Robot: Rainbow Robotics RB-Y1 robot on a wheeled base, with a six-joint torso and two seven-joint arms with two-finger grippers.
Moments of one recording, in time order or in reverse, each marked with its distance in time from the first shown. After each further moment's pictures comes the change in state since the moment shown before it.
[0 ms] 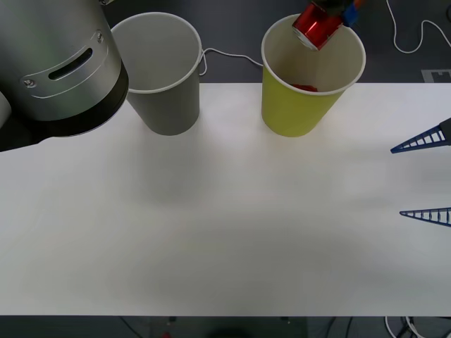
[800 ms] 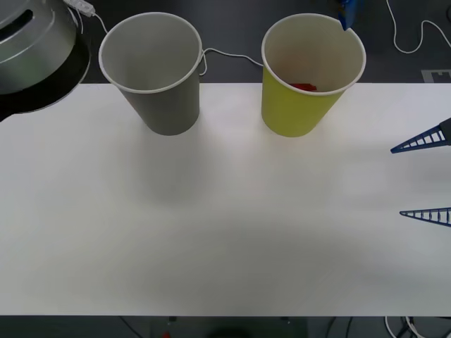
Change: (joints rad) right arm 0.000 0.000 0.000 0.000 0.000 0.000 0.000; left arm 0.003 0.133 0.049 -0.080 0.103 -0.149 -0.124
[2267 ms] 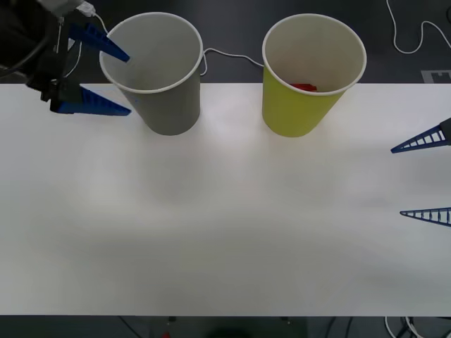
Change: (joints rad) right arm 0.000 0.000 0.000 0.000 0.000 0.000 0.000; left arm 1.121 0.773 1.023 -1.098 -0.151 -0.400 -0.471
